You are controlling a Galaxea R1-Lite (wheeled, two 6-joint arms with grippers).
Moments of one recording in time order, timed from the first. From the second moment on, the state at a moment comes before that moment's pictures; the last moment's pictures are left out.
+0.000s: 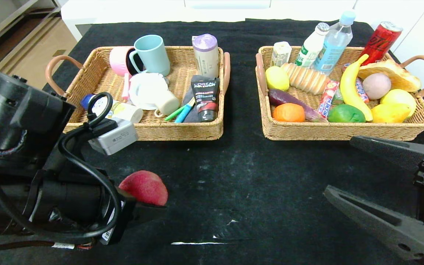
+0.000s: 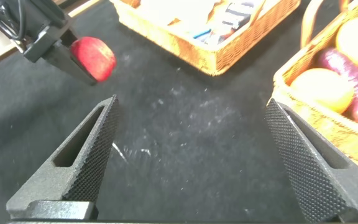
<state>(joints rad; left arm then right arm) -0.61 1.39 -1.13 0.50 0.02 -0.09 0.75 1.15 -0.56 -0.65 0.11 -0.12</state>
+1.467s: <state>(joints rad) -0.90 1.90 -1.55 0.22 0.14 -0.24 0.66 1.07 -0.59 -0.65 0.11 -0.15</state>
